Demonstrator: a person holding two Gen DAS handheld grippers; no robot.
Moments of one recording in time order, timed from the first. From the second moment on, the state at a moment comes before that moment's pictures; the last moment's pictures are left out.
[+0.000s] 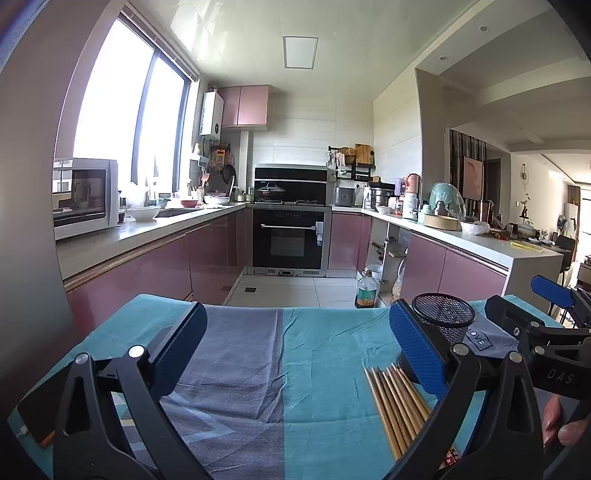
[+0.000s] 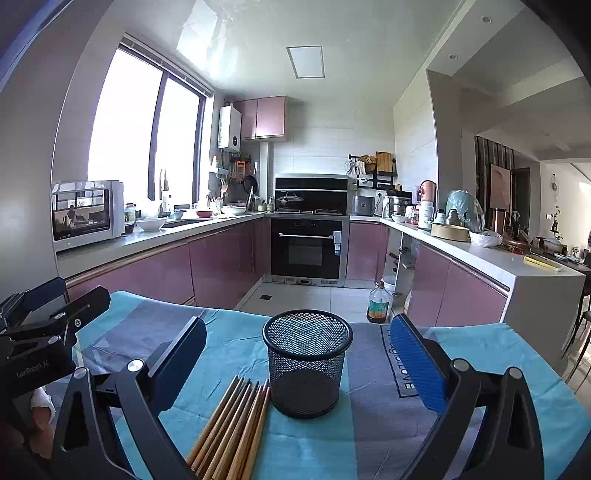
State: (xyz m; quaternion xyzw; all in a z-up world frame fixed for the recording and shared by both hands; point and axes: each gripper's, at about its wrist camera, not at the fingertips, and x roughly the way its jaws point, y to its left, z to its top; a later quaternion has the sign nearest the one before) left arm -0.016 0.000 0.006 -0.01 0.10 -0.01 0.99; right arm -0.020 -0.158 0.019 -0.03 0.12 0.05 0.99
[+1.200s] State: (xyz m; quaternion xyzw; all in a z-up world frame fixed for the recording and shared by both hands) left arm -0.014 0.001 0.009 -0.03 0.10 -0.01 0.99; right arm -0.019 -0.158 0.017 -0.02 0.12 0.05 0.99
